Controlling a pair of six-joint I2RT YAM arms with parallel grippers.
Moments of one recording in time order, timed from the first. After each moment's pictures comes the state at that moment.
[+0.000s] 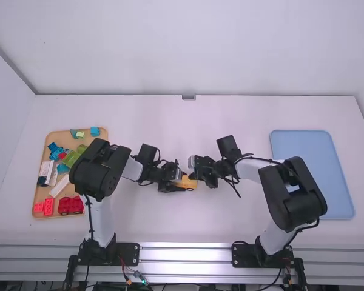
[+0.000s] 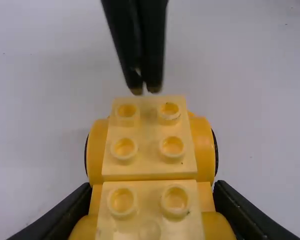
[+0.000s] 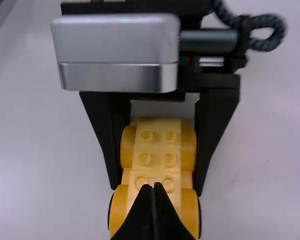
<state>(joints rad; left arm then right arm) -0.27 2.05 0.71 0.25 1.03 1.10 0.38 1.79 0.77 -0.15 -0.88 -1.02</state>
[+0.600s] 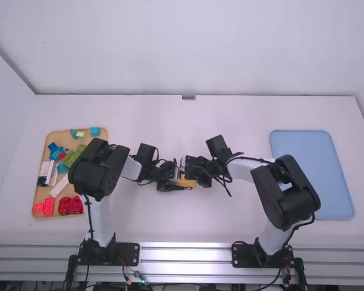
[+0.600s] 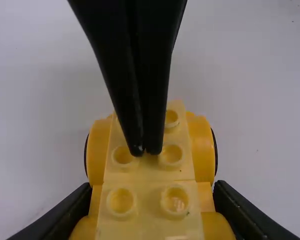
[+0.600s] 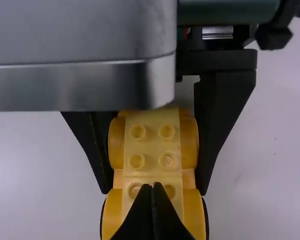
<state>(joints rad) -0.26 2.05 0.71 0.25 1.03 1.10 0.47 1.82 0.82 -0.15 -0.71 -0.93</state>
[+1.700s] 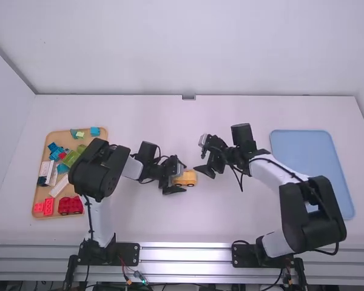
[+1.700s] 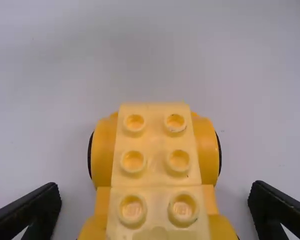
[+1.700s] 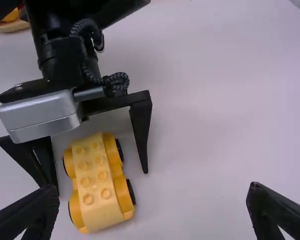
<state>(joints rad) -0.27 2.03 0.73 0.26 0.98 0.97 0.28 1.60 0.79 -0.11 -0.79 -0.76</state>
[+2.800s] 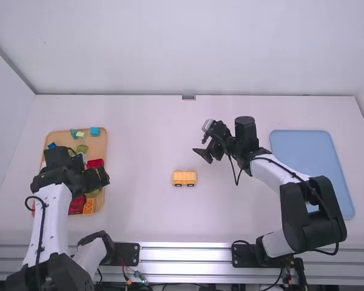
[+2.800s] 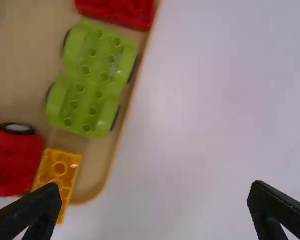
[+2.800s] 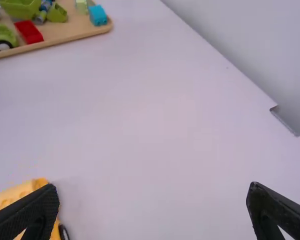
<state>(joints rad) 0.45 1.05 0.73 -0.92 0.17 -0.05 0.26 1.60 0.79 0.21 -0.69 -0.55</state>
